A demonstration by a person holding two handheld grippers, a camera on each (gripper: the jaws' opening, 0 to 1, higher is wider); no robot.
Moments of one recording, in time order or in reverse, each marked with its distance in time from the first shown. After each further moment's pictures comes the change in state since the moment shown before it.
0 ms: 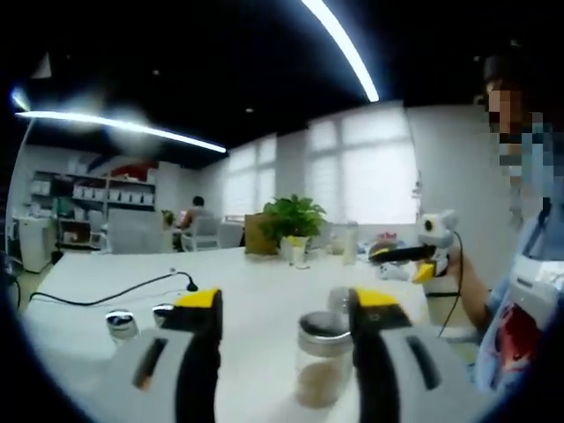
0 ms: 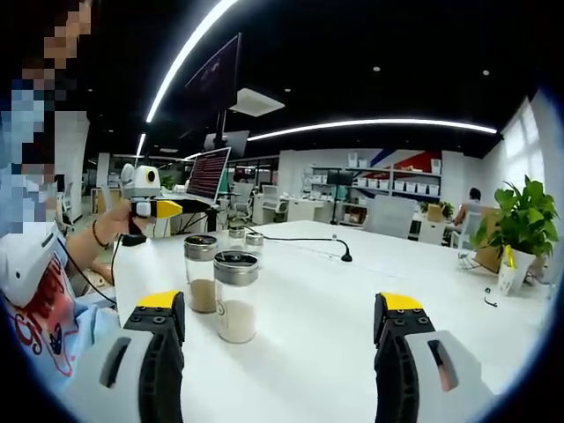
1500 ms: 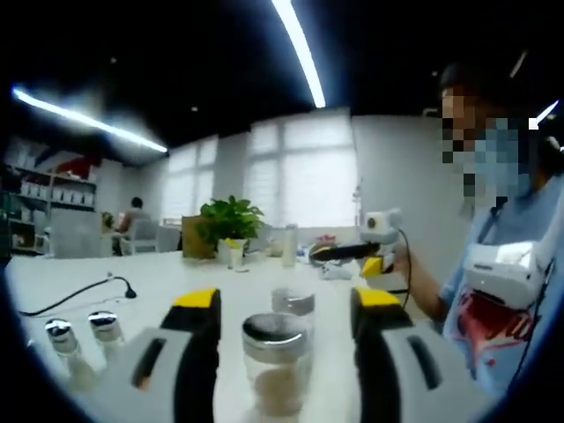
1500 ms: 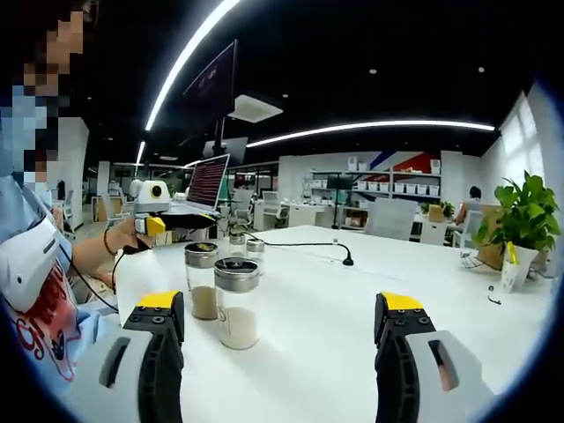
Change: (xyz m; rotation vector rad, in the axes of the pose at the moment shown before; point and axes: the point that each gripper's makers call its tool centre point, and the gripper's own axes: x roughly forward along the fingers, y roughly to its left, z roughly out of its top) left arm 0.010 -0.049 -0.009 -0.022 -0.023 -0.347; right arm 0.001 -0.001 0.004 0.023 -0.029 0.006
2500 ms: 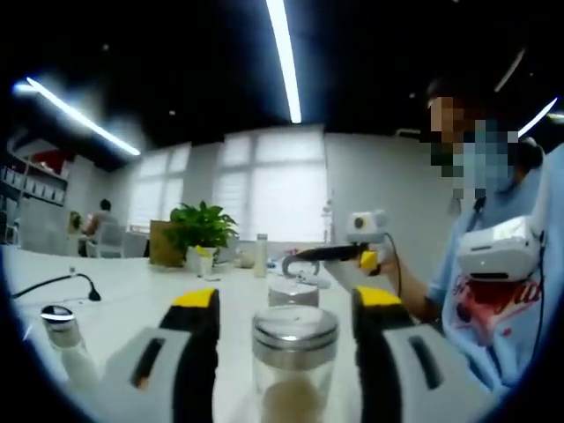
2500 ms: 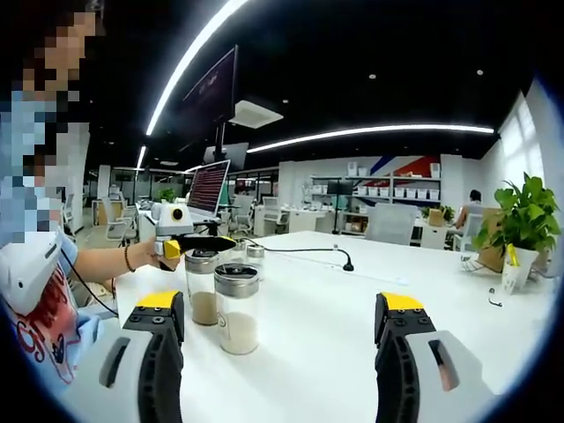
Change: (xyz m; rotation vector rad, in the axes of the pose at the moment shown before) left arm 0.032 0.013 -0.026 -0.033 -0.078 -0.184; right arm 0.001 0.000 0.004 0.006 -0.031 0.001
